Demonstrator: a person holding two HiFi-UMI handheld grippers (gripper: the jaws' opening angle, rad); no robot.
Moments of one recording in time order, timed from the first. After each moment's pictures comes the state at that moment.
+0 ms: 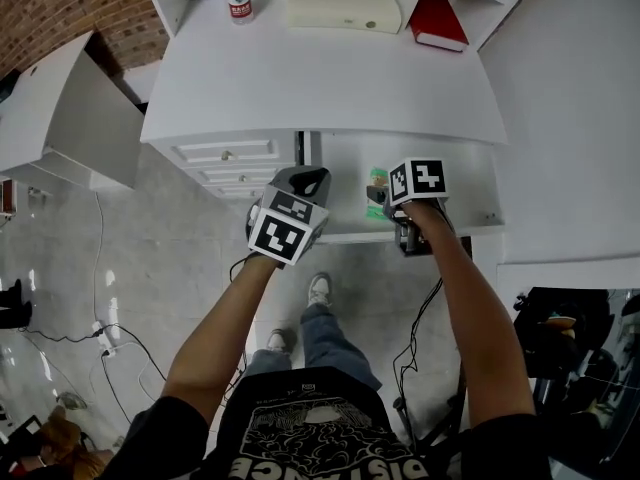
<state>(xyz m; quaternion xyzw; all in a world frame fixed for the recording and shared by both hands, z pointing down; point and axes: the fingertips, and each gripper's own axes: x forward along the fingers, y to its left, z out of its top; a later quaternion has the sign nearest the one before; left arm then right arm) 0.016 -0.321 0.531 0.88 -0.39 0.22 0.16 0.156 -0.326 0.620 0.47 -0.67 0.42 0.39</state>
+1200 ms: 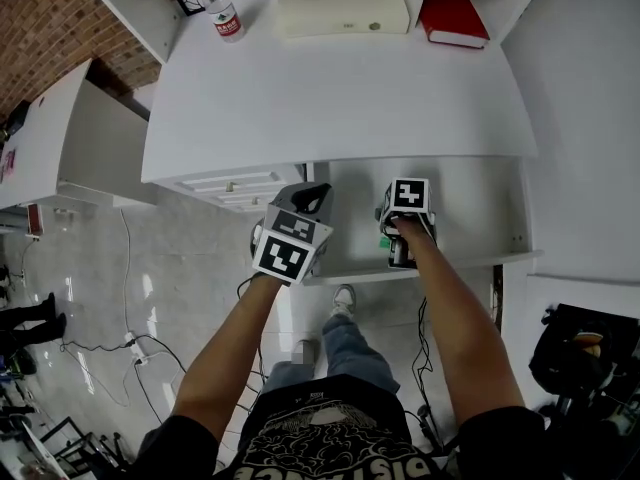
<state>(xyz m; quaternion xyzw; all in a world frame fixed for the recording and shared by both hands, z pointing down) 0.023 -0.386 0.571 0.86 -0.39 0.28 0.18 0.186 -0.363 0.746 0.51 -0.55 0.49 0.43</state>
